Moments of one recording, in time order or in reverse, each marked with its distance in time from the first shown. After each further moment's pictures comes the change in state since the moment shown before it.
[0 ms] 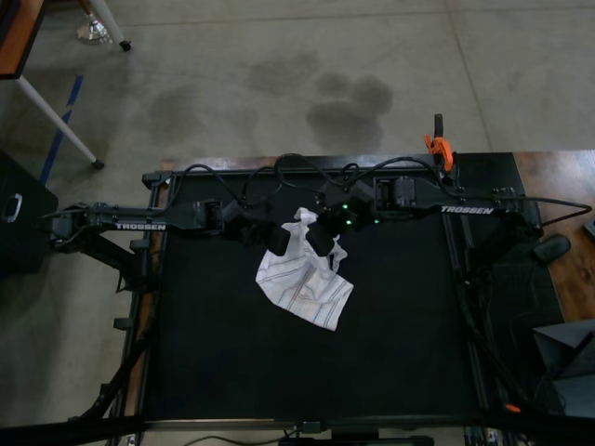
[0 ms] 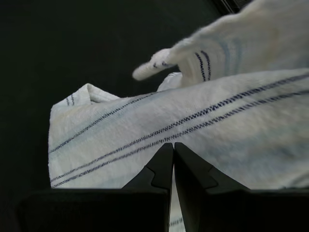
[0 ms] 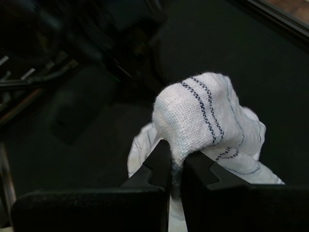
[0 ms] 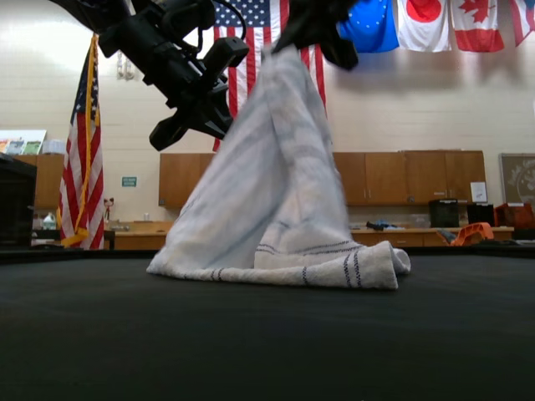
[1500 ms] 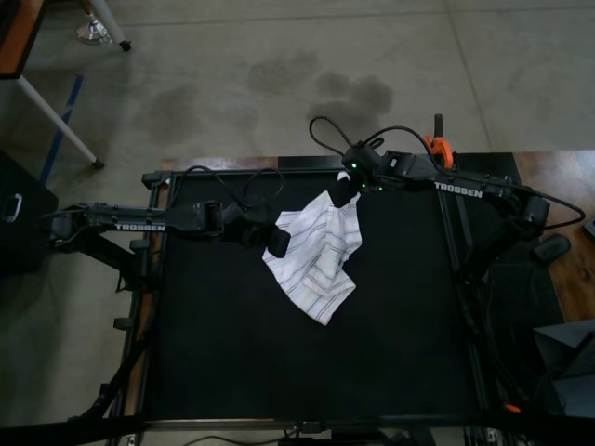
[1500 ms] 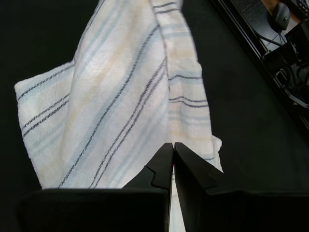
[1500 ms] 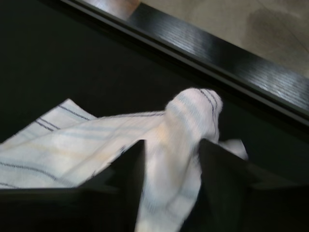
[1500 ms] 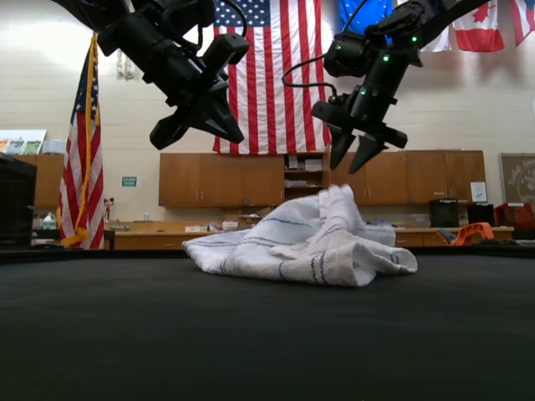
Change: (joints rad) left arm -0.017 0.002 0.000 0.003 0.000 0.000; right arm -0.379 -0.039 -0.313 0.066 0.106 -0.079
